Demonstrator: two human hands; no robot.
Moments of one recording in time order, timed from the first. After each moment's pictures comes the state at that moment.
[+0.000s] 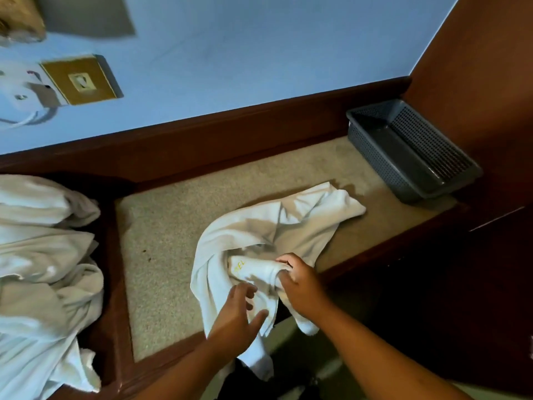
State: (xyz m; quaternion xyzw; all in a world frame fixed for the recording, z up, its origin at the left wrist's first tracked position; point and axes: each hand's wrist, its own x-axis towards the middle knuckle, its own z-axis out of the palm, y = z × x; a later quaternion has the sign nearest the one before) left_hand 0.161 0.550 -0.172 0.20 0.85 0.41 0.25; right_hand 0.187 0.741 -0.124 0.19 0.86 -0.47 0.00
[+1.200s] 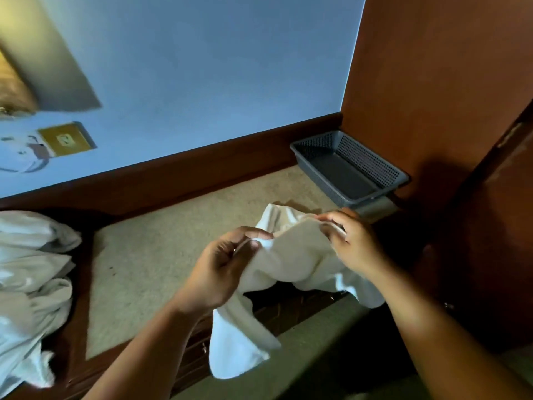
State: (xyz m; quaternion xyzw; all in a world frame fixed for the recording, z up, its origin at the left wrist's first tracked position) left_hand 0.272 0.707 0.058 0.37 0.72 0.58 0.13; right_hand 0.342 0.983 0.011 0.07 0.91 -0.32 -0.24
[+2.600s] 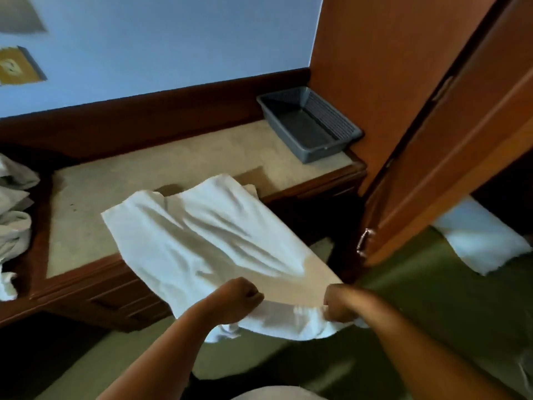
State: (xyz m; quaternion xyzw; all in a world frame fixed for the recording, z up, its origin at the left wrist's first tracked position) left_hand 0.448 0.741 -0.090 0.30 0.84 0.21 0.39; right_hand 0.569 0.973 -0.079 0.21 0.87 -0.11 0.43
